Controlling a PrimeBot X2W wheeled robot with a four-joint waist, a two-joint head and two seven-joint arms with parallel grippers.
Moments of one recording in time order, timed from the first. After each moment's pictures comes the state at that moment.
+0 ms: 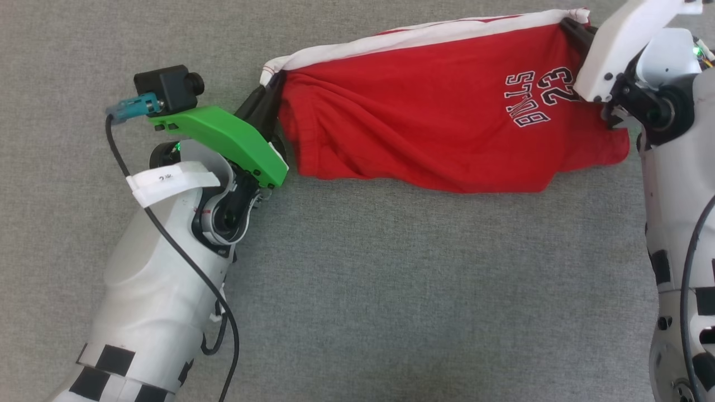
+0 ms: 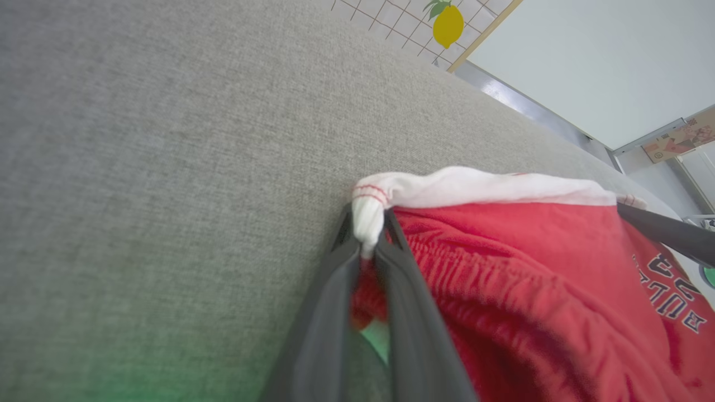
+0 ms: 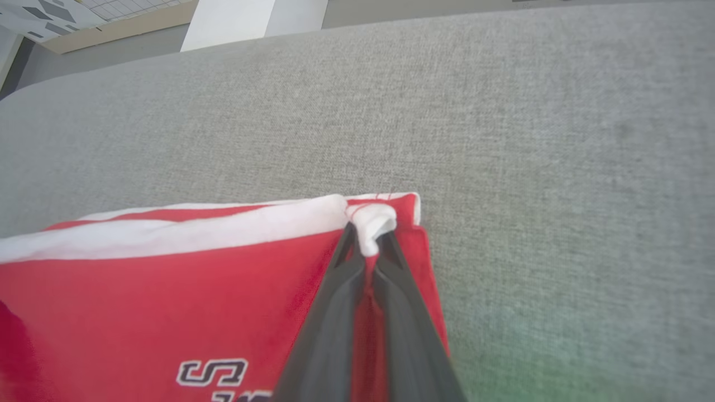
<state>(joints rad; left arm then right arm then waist) -0.74 0.22 -0.42 0.45 -0.92 -0.01 0.05 -0.97 -0.12 -0.09 0.61 0.30 0.13 0.62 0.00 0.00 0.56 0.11</state>
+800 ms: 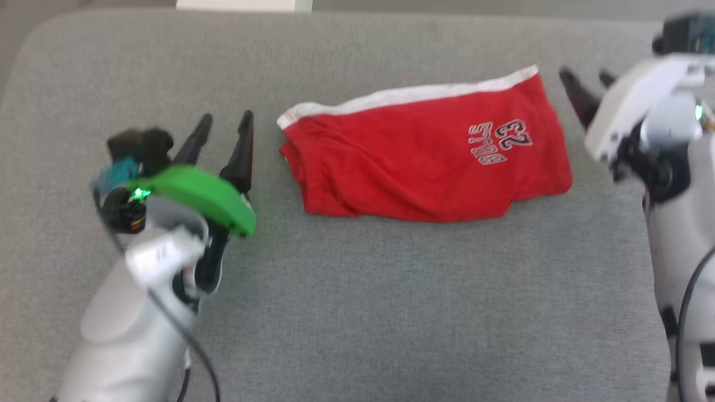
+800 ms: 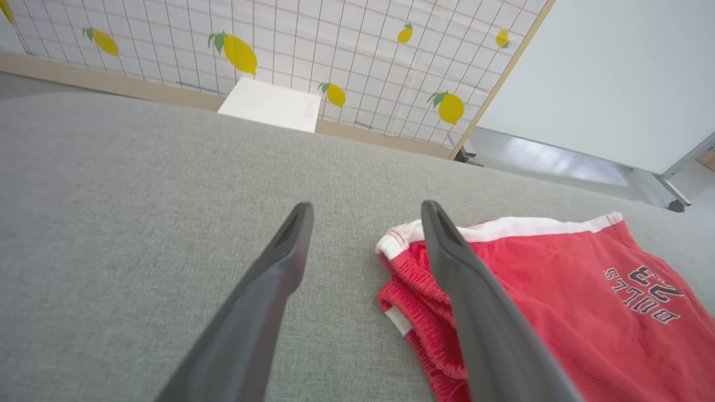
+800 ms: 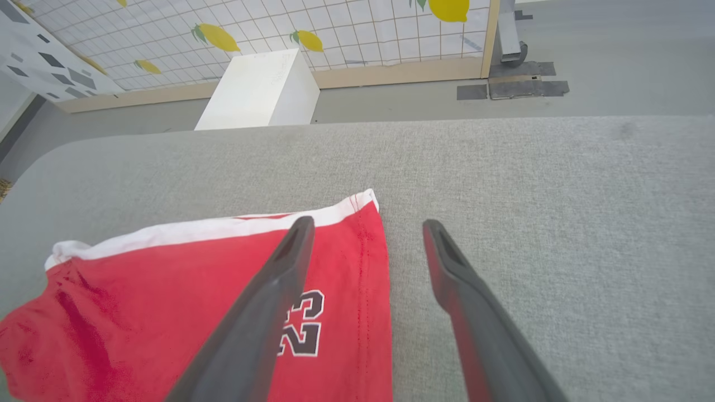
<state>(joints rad) -0.58 0.33 -0.44 0.33 -0.77 0.07 -0.11 -0.80 -0.17 -0.07 0.57 0.35 0.13 0.47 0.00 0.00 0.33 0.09</state>
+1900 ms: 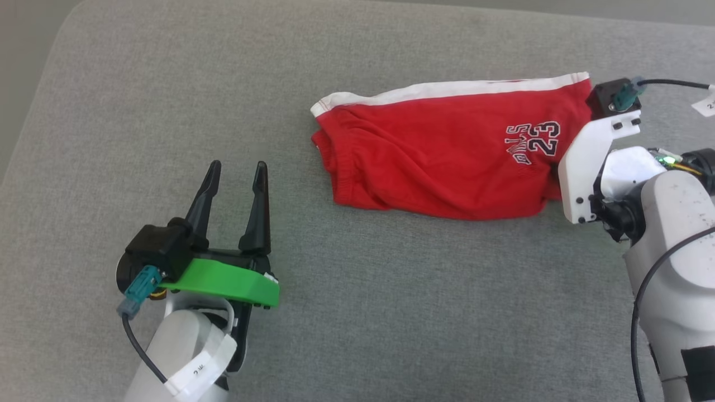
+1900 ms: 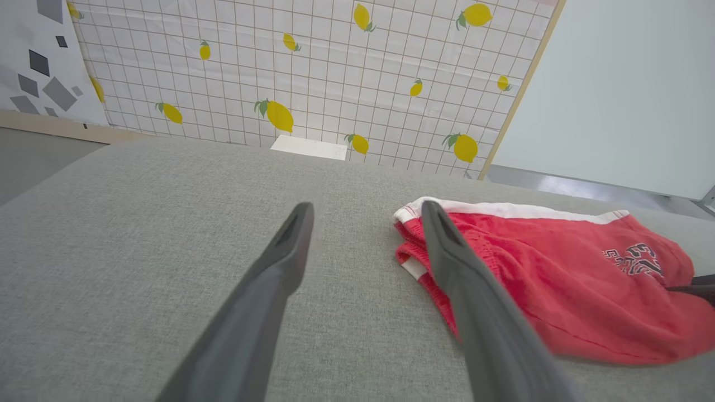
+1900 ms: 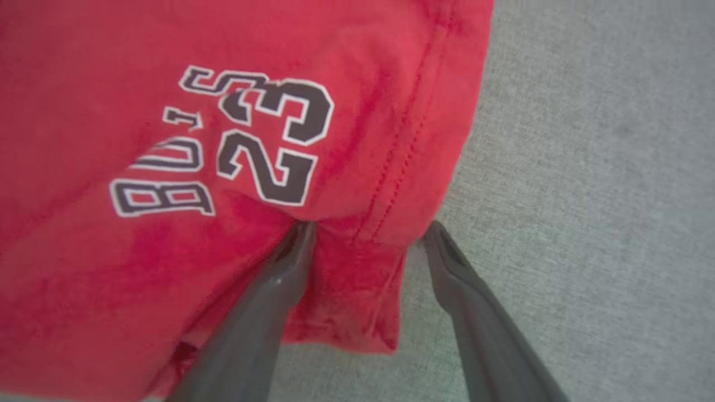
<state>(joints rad) -0.25 0.15 -0.22 0.07 -0.38 0.00 -0.26 -0.68 -0.18 0.05 0.50 0.07 0.13 0.79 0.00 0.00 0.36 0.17</state>
